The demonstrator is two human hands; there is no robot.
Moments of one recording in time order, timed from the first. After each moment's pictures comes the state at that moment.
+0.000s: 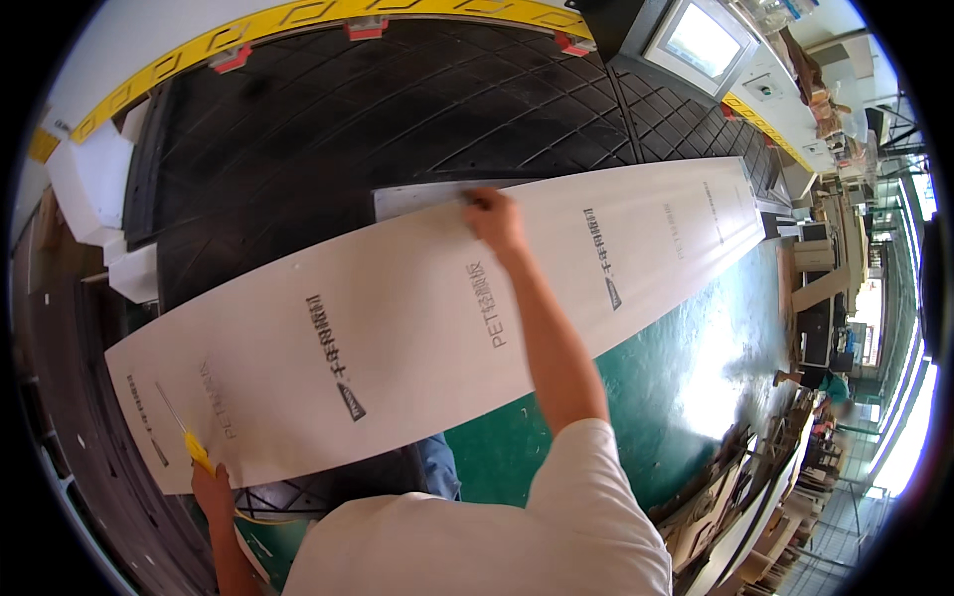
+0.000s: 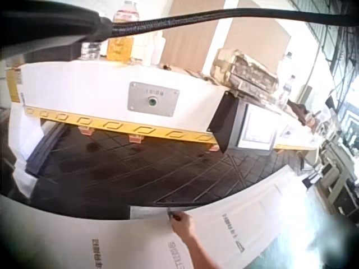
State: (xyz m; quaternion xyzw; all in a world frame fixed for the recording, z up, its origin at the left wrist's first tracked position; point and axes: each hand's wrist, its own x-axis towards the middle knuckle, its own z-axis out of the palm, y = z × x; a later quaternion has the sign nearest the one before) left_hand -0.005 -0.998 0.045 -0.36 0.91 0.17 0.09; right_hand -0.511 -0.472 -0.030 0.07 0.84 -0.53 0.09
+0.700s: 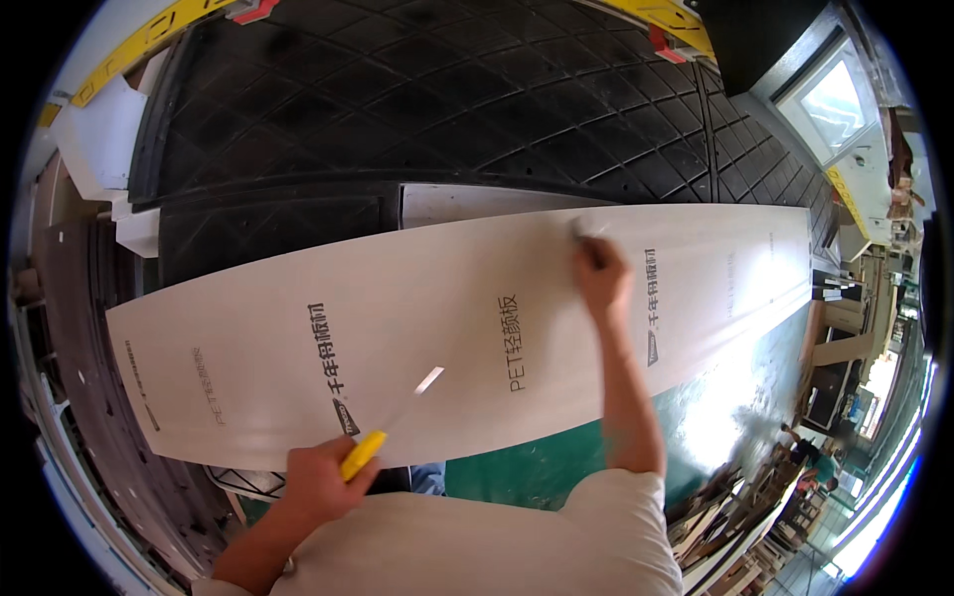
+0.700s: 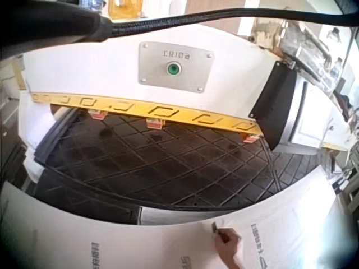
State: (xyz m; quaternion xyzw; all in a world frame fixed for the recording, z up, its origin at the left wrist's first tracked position) left_hand -0.236 -0.730 0.137 -0.10 0.90 0.34 0.26; right_hand -0.495 -0.378 -0.026 0.06 0.91 -0.41 -0.01
